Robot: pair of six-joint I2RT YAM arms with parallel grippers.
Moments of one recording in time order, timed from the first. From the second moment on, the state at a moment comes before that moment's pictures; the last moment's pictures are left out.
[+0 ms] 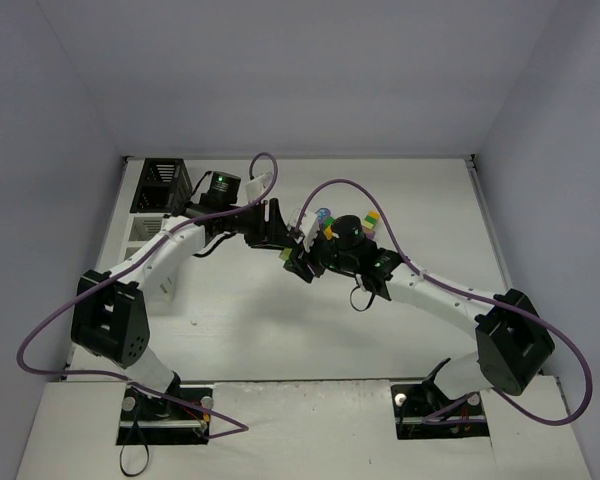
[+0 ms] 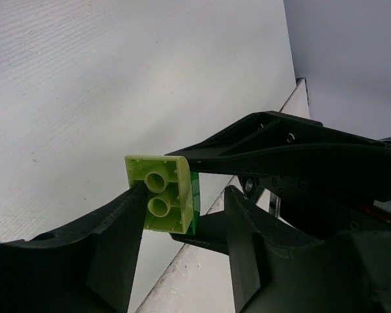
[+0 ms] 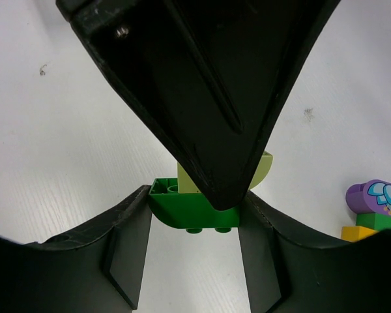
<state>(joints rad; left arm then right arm) -0.41 1.60 1.28 -0.46 0.77 -0.47 0.74 1.42 0.88 0.12 -0.35 -0.23</state>
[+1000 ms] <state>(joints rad) -0.38 1.55 1.28 -0.42 0.84 -0.52 0.70 1.31 0.87 0.14 -0.36 -0.26</state>
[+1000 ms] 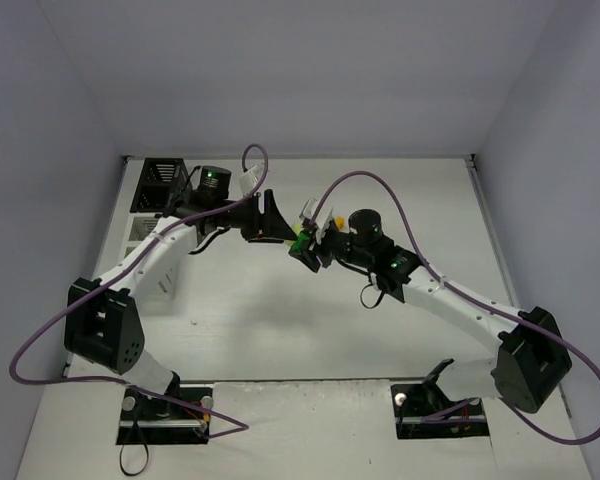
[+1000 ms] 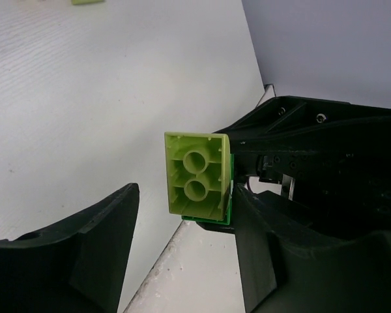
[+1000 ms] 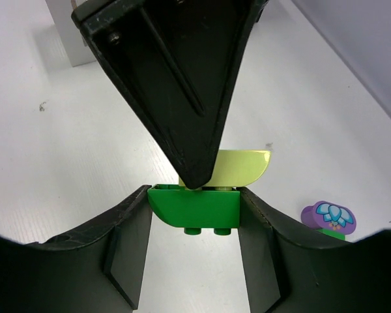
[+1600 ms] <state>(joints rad) -0.38 1.55 1.28 -0.30 0.93 -0.63 0.69 1.28 0.88 0.16 -0.41 -0.26</state>
